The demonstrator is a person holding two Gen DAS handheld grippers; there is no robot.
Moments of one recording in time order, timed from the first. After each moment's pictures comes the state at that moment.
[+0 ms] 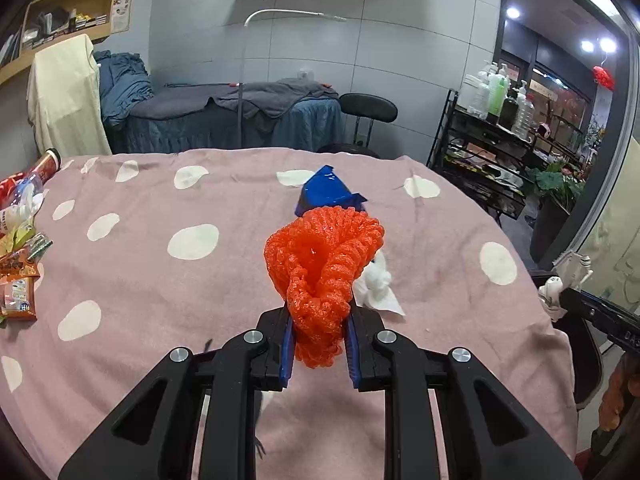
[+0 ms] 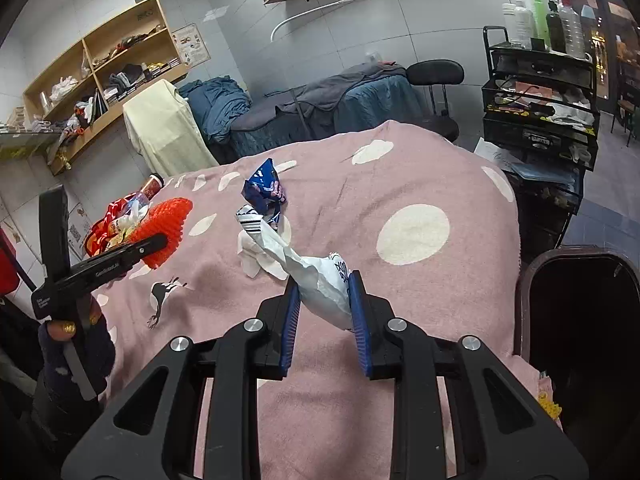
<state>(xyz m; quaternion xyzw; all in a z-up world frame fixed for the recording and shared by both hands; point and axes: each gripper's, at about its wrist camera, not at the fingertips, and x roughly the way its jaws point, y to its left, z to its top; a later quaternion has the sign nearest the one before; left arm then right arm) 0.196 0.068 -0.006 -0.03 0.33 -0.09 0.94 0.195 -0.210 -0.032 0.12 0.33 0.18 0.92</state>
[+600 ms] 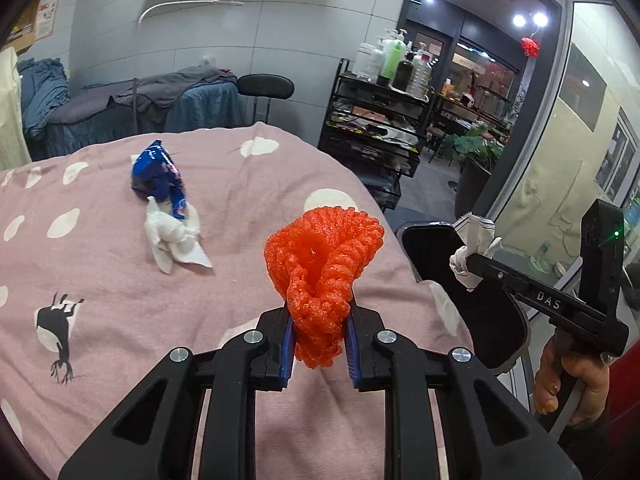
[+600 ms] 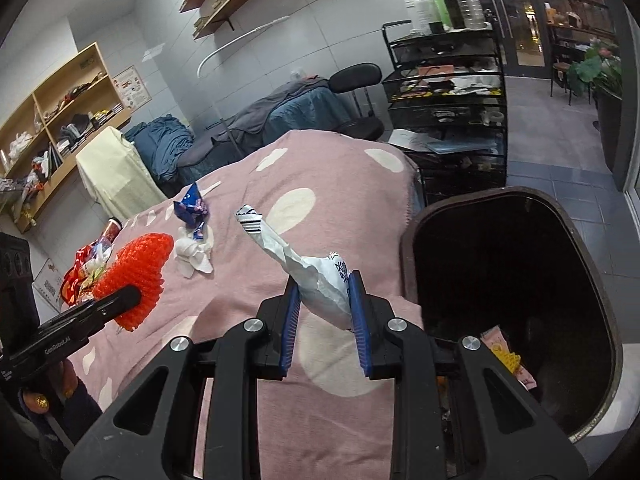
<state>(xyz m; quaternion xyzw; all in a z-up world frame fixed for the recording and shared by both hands) 0.150 -0.061 -0.018 -0.02 0.35 -0.24 0.91 0.140 -0.311 -0.058 0.19 0.32 0.06 0.93</state>
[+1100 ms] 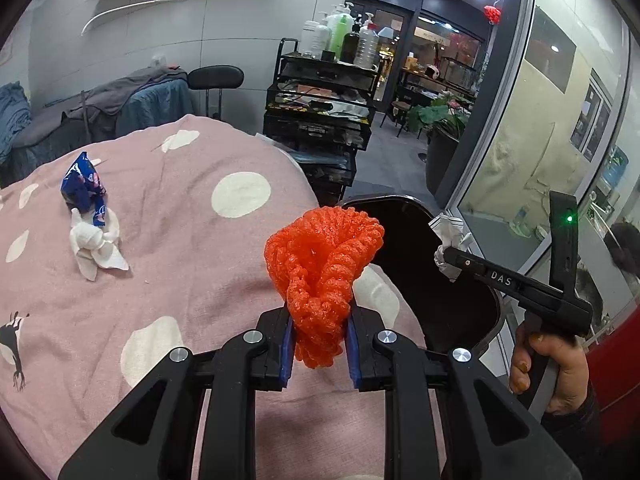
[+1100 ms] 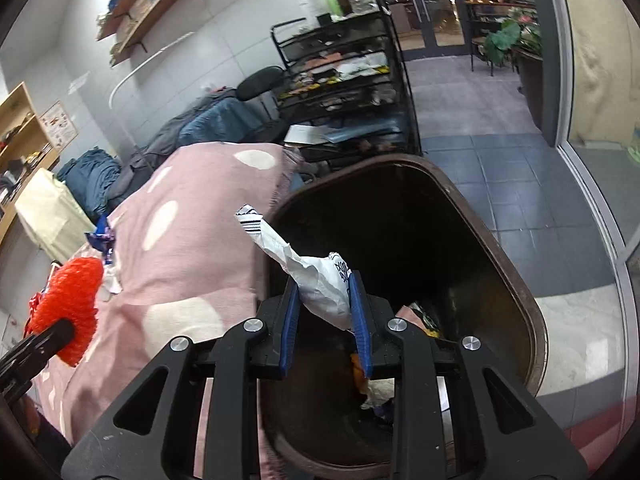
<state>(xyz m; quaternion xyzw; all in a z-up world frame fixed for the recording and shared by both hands) 0.136 -0.131 -0.029 0.02 0.37 -0.29 0.88 0.125 -0.394 -0.102 0.23 0.35 -0.07 0.91</state>
